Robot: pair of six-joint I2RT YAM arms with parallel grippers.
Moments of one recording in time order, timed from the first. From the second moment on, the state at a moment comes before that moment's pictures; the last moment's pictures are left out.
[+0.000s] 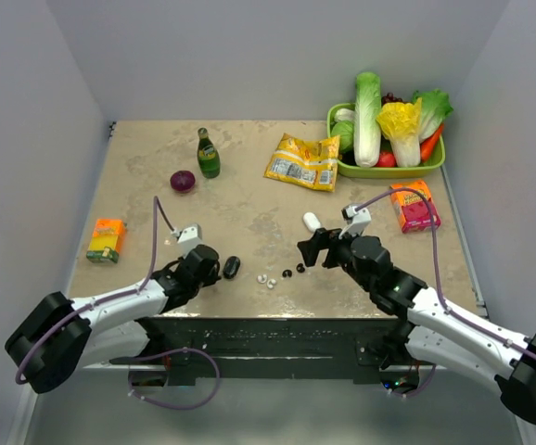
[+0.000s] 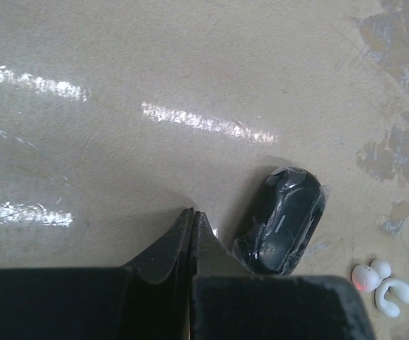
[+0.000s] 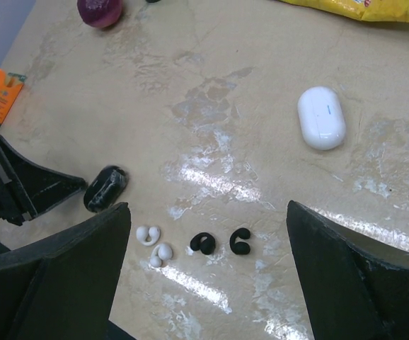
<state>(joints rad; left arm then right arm) -0.74 1.09 0.32 -0.08 -0.45 -0.89 0.80 0.80 0.44 0.04 0.27 0.51</state>
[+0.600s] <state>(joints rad) -0.86 1.16 0.33 0.01 -0.43 -0.91 0.80 0.78 0.44 0.01 0.27 0.50</state>
